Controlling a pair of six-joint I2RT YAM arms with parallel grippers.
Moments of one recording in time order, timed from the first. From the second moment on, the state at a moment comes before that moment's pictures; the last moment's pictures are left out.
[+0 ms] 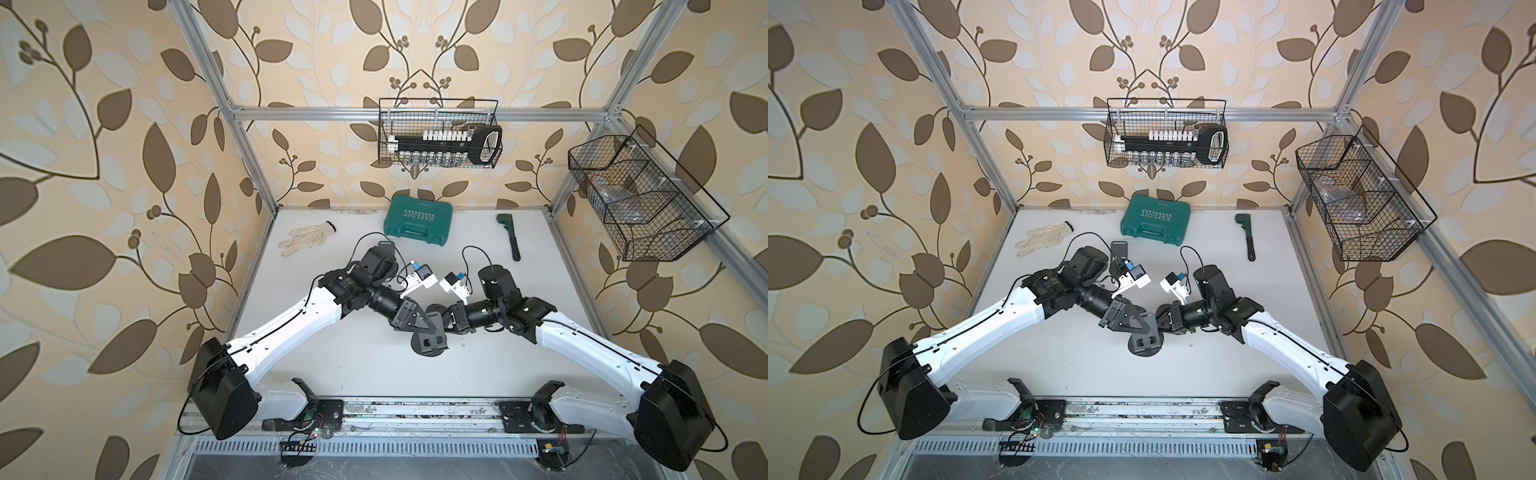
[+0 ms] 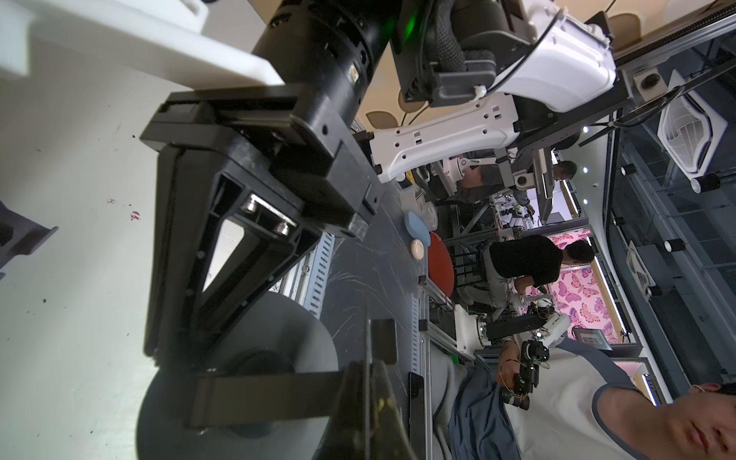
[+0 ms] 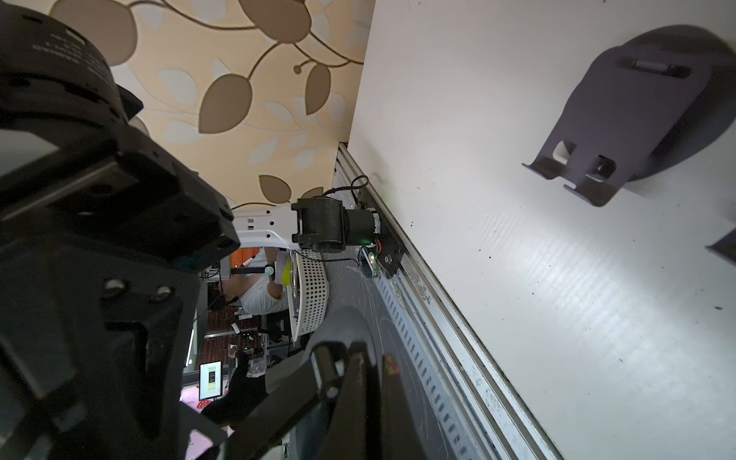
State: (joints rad) left arm -0.68 1.31 1.11 -0.64 1.11 -0.27; right arm 0.58 1.18 0.73 -0.25 -0.89 0.74
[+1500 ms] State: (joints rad) left arm -0.50 1.38 1.26 -0.73 1.31 -0.05; right arm 0.56 0.96 0.62 0.14 -0.83 0.96
